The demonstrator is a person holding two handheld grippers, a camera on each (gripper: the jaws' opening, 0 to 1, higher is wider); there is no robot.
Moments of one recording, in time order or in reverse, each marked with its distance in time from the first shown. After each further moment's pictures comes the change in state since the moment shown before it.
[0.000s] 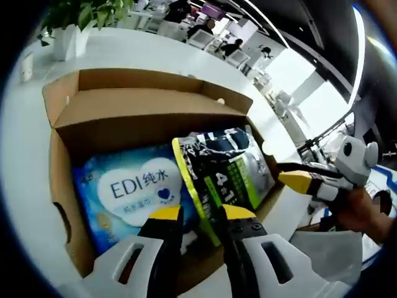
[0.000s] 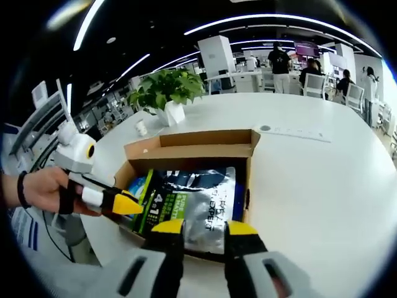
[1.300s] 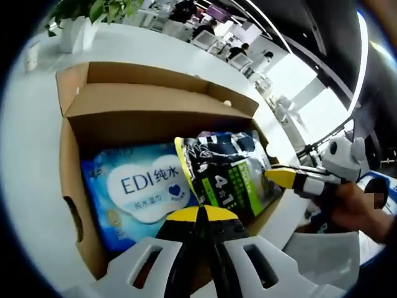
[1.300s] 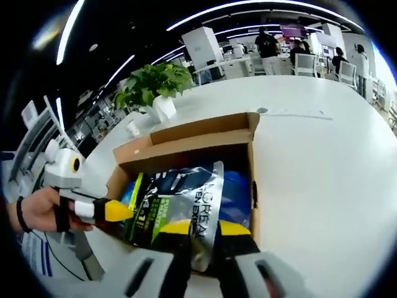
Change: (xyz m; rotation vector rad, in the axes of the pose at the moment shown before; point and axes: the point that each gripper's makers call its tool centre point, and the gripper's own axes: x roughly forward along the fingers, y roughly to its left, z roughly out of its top) left arm -0.008 0.010 0.002 -0.034 -0.028 -0.018; right arm 0.029 -0.005 -0.006 0.158 0.053 0.002
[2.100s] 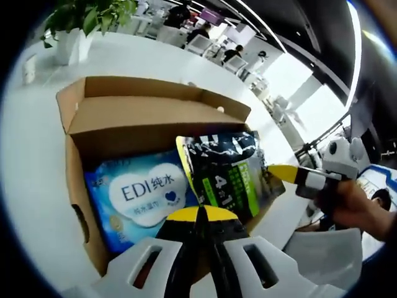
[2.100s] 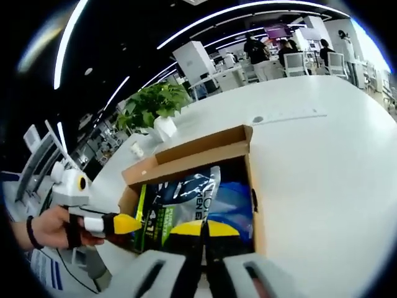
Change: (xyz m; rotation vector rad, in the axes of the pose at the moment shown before) left arm -0.012 -0.011 0.013 0.054 -0.035 -0.003; right arm -0.018 0.011 0.014 0.077 -0.104 0.034
